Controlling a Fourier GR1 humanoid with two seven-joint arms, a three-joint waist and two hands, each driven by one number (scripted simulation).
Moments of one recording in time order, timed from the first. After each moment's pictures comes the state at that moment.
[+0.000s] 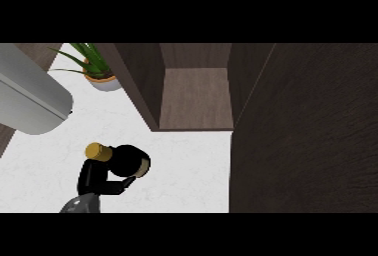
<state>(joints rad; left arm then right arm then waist) -0.33 0.13 0.21 -0.37 0.18 -0.29 -0.92 0.09 -0.06 -0.08 -2.35 -0.26 0.30 0.37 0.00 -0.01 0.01</state>
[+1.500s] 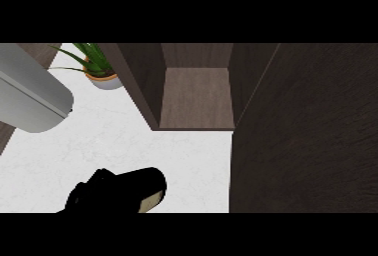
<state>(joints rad) 0.31 0.01 -0.13 -1.60 0.35 -0.21 -0.44 0.07 -0.05 -0.06 -2.30 -0.23 0.29 0.36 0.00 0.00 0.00</state>
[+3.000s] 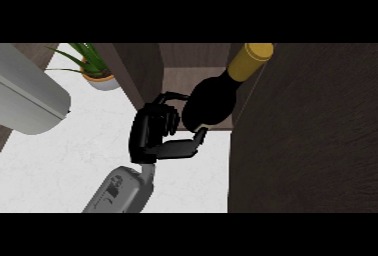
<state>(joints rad) -0.35 0.00 -0.39 -1.41 0.30 0.45 -0.24 0.08 -0.06 -0.09 -2.29 -0.26 0.32 0.33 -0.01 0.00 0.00</state>
